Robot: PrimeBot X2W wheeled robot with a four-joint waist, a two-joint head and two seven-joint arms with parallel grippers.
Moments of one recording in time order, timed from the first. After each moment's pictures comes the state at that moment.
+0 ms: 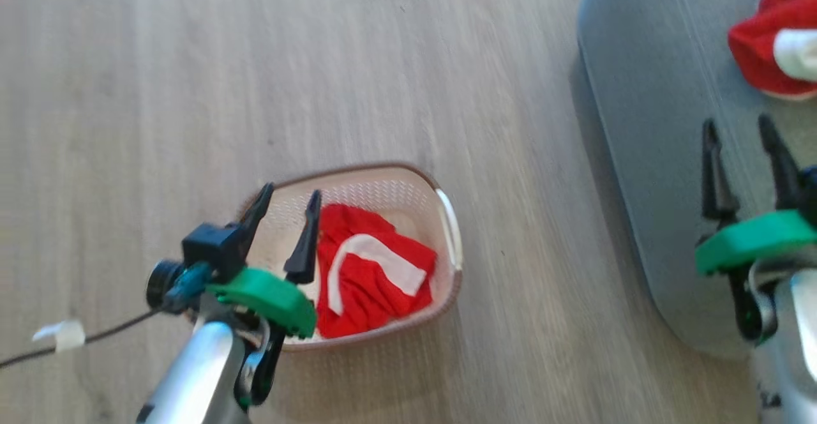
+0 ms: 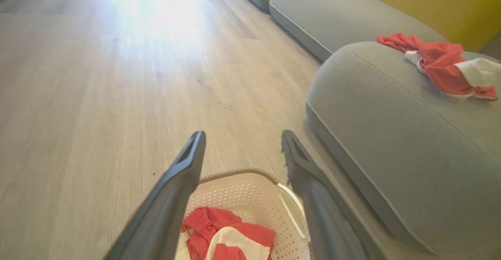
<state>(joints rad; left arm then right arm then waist) -0.30 0.16 -0.41 0.31 -0.42 0.05 -0.25 -0.33 -0.22 -0.09 0.36 0.22 0.13 -0.25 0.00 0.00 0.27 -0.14</state>
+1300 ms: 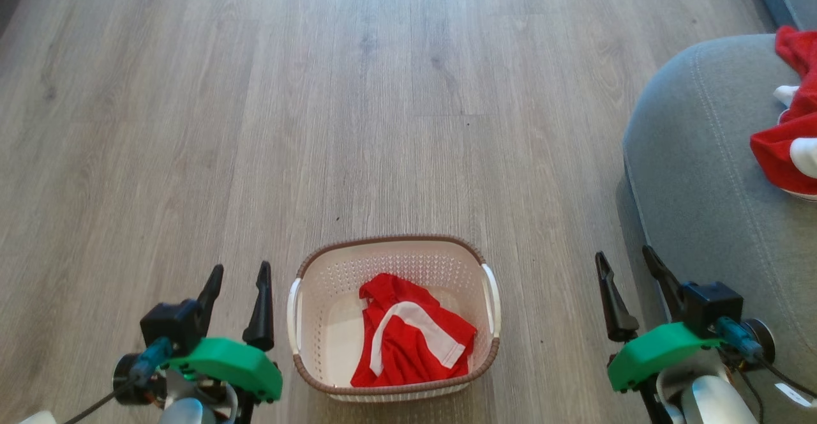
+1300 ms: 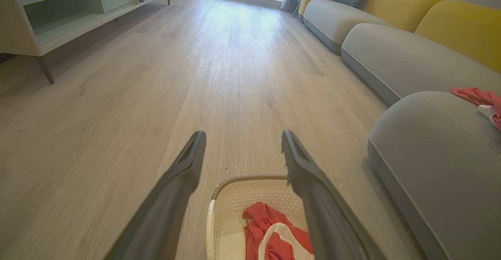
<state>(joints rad) -0.06 0.05 -0.10 0.33 -0.28 -0.02 -0.25 -0.07 -0.06 0.01 0.37 0.12 0.13 -0.25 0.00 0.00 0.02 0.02</state>
